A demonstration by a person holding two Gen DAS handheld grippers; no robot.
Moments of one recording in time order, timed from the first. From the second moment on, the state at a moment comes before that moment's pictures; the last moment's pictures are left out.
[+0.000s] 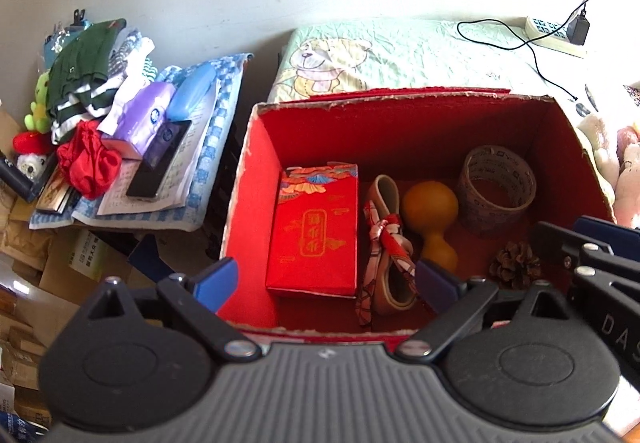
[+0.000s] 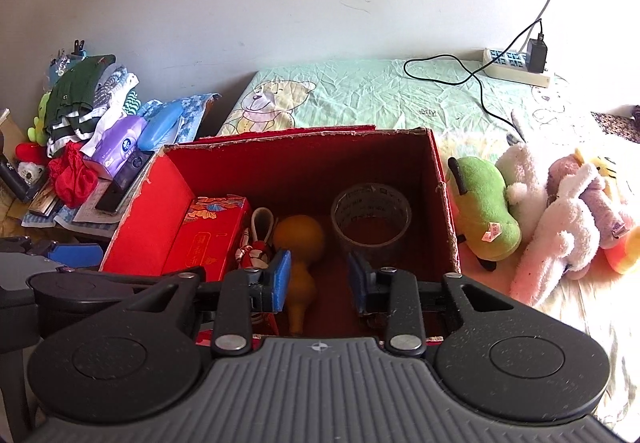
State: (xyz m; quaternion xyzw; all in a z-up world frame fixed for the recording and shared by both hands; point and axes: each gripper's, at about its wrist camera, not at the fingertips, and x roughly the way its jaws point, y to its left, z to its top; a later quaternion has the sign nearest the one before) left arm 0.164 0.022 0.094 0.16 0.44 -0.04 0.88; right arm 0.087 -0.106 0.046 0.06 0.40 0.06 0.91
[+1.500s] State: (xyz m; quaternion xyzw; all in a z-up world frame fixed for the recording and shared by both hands) left arm 0.056 0.048 0.032 0.15 0.52 0.01 0.84; right arm -0.017 -0.112 0.001 0.07 0.46 0.10 0.88
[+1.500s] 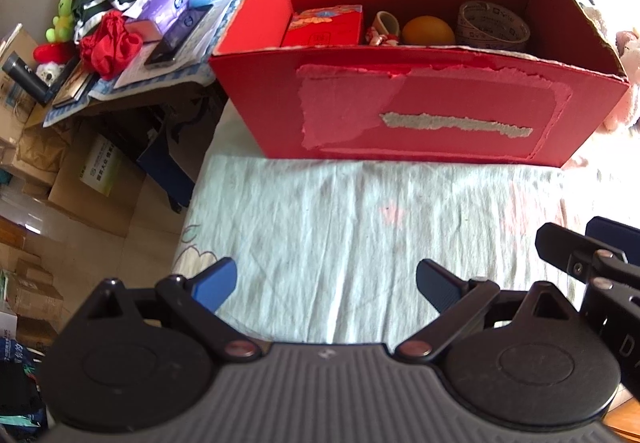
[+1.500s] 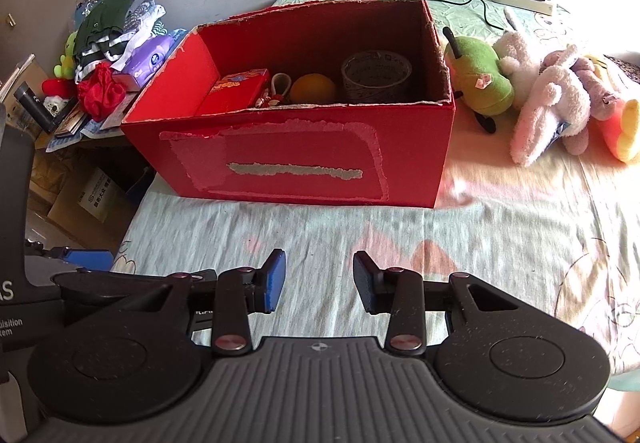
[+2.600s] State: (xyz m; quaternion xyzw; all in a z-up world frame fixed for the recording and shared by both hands) left arm 0.160 0.028 0.092 0.16 0.48 -0.06 0.86; right arm 0.067 -0.105 0.053 0.08 0.40 0.06 0.91
